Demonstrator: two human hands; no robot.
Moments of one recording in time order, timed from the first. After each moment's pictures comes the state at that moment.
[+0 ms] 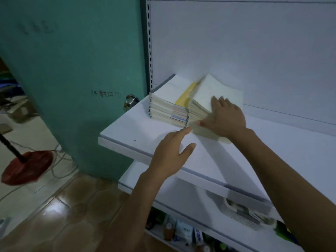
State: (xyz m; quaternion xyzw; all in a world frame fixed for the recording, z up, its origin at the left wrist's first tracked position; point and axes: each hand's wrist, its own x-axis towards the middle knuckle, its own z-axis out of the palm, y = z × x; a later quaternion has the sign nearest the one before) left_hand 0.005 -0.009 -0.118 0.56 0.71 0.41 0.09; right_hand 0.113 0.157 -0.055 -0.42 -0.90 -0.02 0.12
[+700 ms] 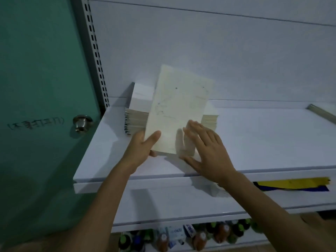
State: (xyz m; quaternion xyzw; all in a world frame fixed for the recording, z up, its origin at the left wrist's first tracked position) left_hand -0.118 0.025 -0.109 0.51 0.50 0.55 0.44; right_hand 0.100 0.037 -0.111 -0.40 -0.87 -0.11 0.28
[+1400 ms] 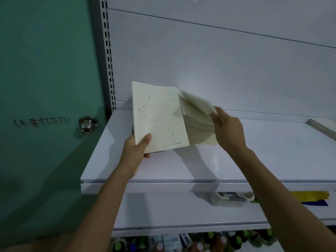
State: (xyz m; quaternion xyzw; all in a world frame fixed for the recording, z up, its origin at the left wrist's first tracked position) left_hand -0.143 0.028 -0.122 0.40 0.48 0.64 0.45; right_hand 0.105 0.093 -0.055 -0.53 -0.75 -0.05 0.39
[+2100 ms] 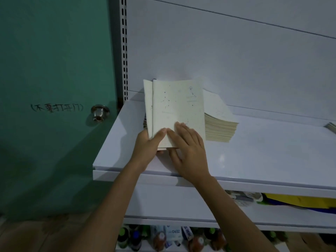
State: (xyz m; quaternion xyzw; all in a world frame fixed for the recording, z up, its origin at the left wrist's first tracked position) left_hand -0.136 0.017 -0.121 0.40 0.49 0.64 0.43; right_hand 0.008 0.040 -0.137 -0.37 -0.85 -0.06 0.37
